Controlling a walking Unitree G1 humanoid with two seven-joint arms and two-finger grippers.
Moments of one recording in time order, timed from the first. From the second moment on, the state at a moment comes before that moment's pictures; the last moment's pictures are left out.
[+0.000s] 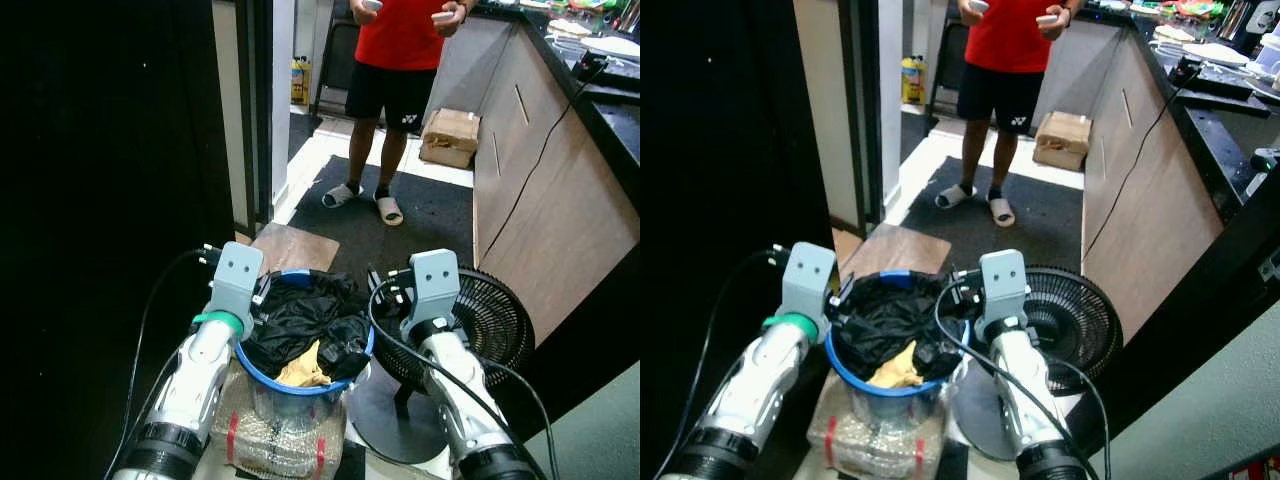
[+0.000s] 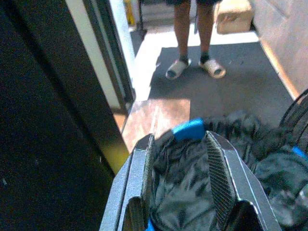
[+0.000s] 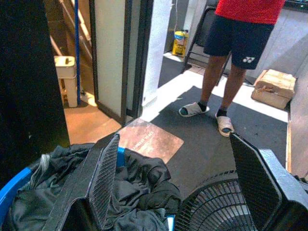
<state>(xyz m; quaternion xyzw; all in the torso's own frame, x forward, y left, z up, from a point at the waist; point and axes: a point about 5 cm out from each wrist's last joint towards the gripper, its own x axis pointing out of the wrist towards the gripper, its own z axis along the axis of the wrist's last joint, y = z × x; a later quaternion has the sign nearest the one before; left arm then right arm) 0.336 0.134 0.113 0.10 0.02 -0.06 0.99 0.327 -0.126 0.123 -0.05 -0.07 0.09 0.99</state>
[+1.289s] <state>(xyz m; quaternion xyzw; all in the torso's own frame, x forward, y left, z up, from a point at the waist) 0.350 0.144 0.120 0.07 0.00 -0.01 1.00 0.325 -0.120 0.120 -0.06 -0.07 0.10 0.99</state>
